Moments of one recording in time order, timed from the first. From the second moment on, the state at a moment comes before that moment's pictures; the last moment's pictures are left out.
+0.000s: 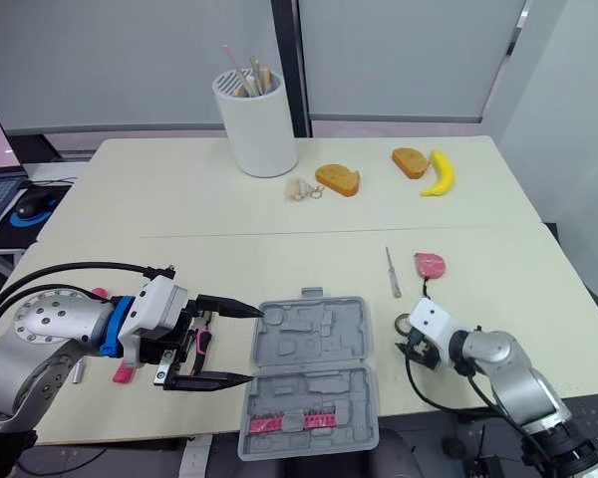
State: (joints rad) left arm -0.11 0.93 0.07 -0.43 -0.59 0.36 -1.32; right arm -0.12 -0.66 0.23 -0.19 -0.02 0.49 0.73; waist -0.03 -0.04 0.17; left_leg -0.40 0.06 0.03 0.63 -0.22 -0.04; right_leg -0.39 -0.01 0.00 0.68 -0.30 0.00
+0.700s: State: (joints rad) left arm -0.04 0.90 0.07 -0.36 -0.52 0.21 -1.35; right arm -0.18 -0.63 0.27 -0.17 -0.03 0.59 0.72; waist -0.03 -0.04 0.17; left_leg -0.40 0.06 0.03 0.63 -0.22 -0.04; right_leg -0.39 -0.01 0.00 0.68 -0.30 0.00
